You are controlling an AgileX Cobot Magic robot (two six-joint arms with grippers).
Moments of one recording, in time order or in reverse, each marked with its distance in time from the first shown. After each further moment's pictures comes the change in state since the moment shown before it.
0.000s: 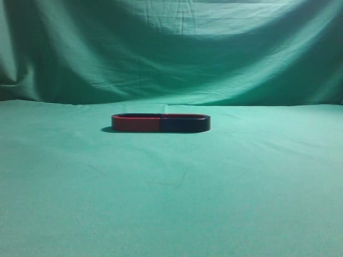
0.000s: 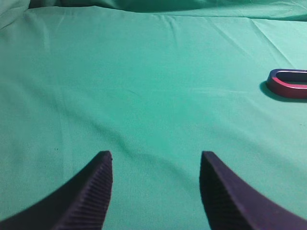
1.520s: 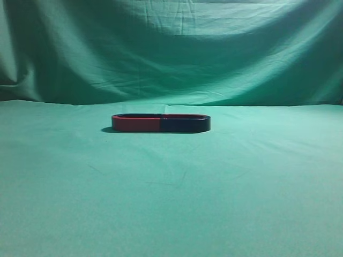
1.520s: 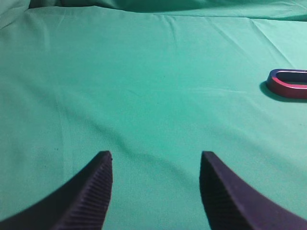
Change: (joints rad) left arm 0.000 0.000 0.000 0.000 0.000 0.000; right arm -0.321 -0.991 1.026 -0.063 -0.709 -0.126
